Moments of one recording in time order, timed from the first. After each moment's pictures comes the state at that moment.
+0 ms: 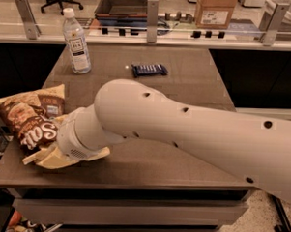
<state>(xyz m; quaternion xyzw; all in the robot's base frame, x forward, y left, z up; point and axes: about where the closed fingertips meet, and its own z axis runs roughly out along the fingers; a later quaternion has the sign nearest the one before) 0.413 0.207 0.829 -0.65 0.62 0.23 0.36</state>
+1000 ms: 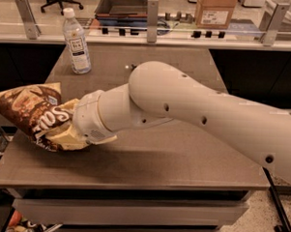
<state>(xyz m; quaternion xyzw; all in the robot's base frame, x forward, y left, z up) 0.434 0.197 0.871 -0.65 0.56 0.29 0.42</state>
